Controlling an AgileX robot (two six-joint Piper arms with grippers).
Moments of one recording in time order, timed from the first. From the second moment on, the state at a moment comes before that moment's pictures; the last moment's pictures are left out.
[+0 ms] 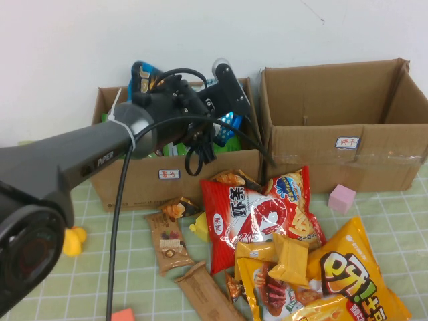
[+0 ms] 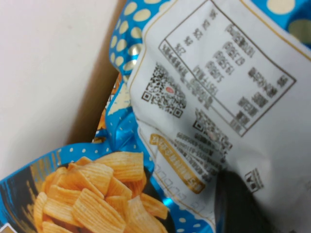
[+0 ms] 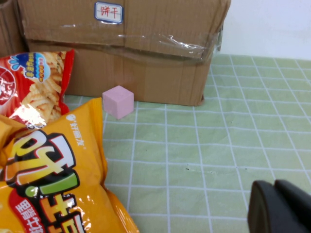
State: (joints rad) right arm 0.11 -0.01 0.02 -0.18 0.42 0.11; left arm -0.50 2.14 -1.73 0.66 0.54 0.07
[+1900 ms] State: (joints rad) right arm 0.11 -0.01 0.02 -0.18 0.42 0.11; left arm -0.59 1.67 -0.98 -0.07 0.72 0.22
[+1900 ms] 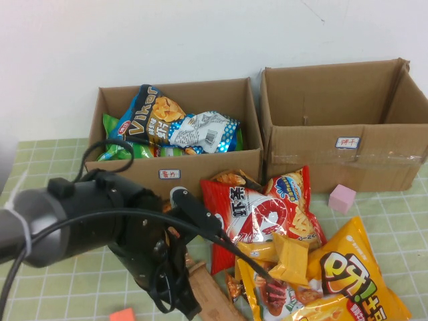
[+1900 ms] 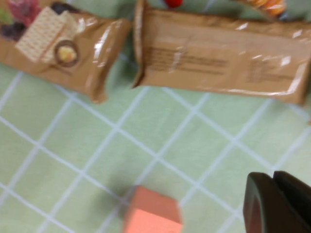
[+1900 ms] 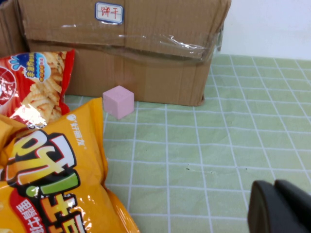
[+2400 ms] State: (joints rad) right arm 0.11 -0.01 0.02 -0.18 0.42 0.11; left arm -0.44 1.83 -0.98 -0.04 0.52 -0.18
